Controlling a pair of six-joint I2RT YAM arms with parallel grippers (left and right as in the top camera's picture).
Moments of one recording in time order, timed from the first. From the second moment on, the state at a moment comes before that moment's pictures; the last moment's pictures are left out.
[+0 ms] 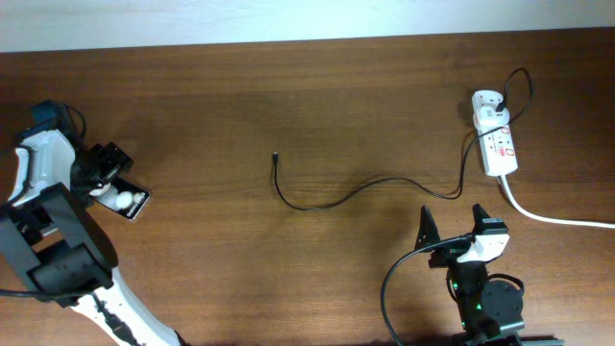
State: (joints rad) left arm 0.46 2.14 1.63 -0.94 -0.03 -0.36; right arm 0.16 0.01 0.01 -0.06 0.11 0.15
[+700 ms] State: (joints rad) left arm 0.46 2.18 1.63 -0.88 -0.04 -0.36; right arm 0.16 0.01 0.01 -0.06 0.11 0.15
